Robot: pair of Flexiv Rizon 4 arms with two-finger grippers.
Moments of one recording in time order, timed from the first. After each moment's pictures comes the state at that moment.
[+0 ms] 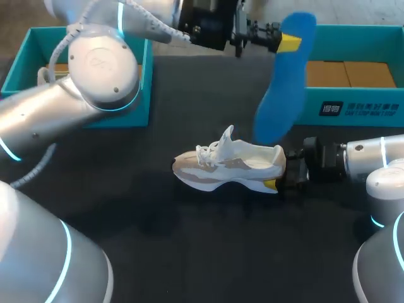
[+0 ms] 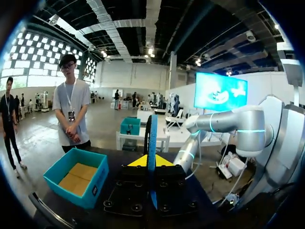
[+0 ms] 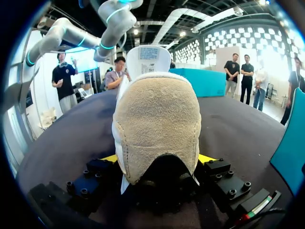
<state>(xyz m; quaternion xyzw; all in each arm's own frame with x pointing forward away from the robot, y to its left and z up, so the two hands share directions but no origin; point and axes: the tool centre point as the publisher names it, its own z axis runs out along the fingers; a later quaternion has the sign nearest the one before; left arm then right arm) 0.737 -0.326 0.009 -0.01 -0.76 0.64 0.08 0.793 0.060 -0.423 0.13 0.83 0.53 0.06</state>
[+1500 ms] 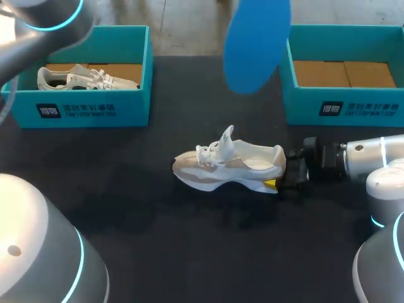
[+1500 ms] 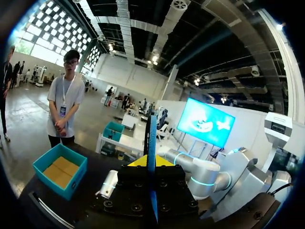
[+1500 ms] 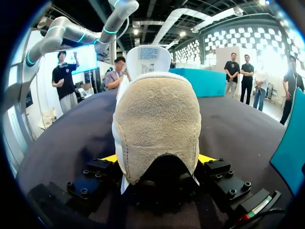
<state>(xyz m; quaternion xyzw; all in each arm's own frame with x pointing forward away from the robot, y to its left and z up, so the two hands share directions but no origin) 0.713 -0.256 0.177 0.06 -0.75 0.63 0.21 0.793 0.060 -0.423 0.13 0.83 0.53 0.06</state>
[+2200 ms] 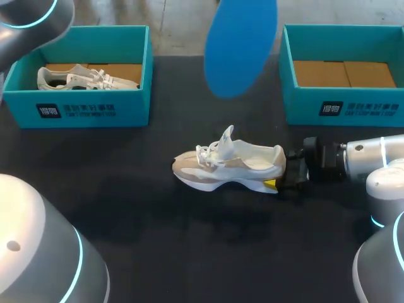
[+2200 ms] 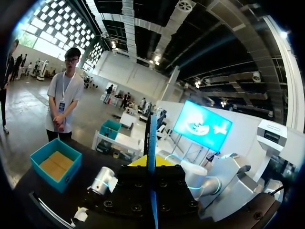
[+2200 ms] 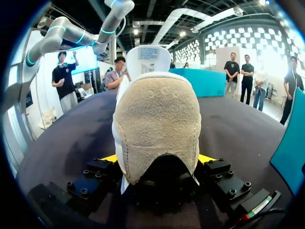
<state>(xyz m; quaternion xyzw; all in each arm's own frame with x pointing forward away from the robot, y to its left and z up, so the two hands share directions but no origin) 0.679 -0.234 0.203 0.07 -0.74 0.63 0.23 0.793 0.060 -0.423 0.13 0.83 0.53 0.06</state>
